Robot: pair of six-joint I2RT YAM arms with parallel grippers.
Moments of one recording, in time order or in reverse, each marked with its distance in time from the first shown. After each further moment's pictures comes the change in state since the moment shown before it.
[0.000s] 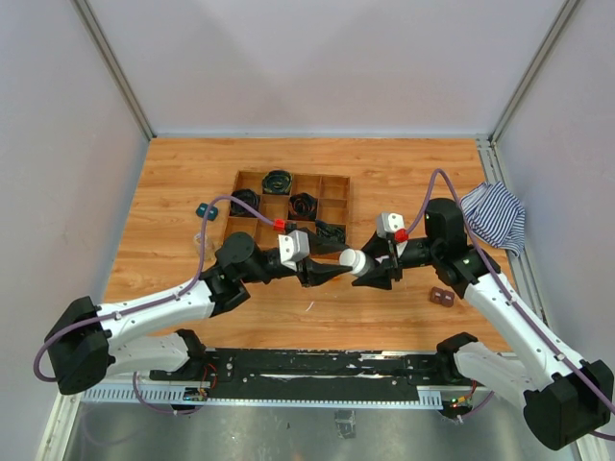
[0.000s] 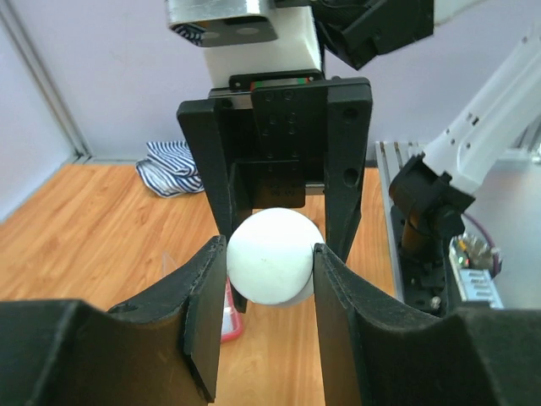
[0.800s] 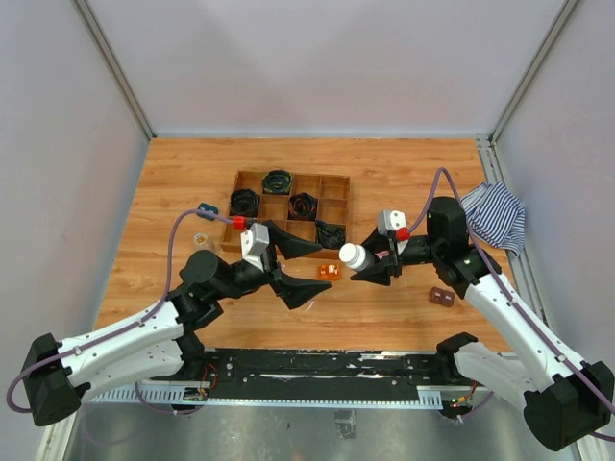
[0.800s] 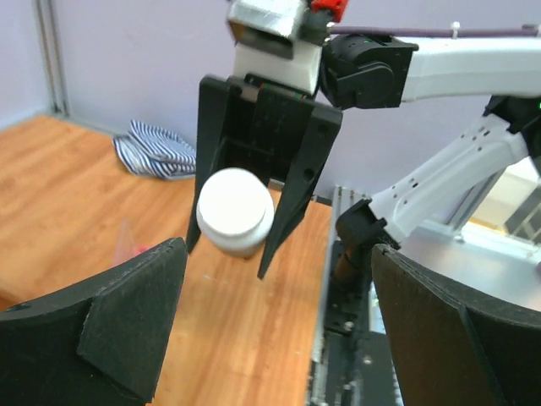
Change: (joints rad) left arm 0.023 -0.270 -0.064 -0.136 -0.090 -0.240; right arm 0.000 -0.006 0.000 0.055 0.008 0.010
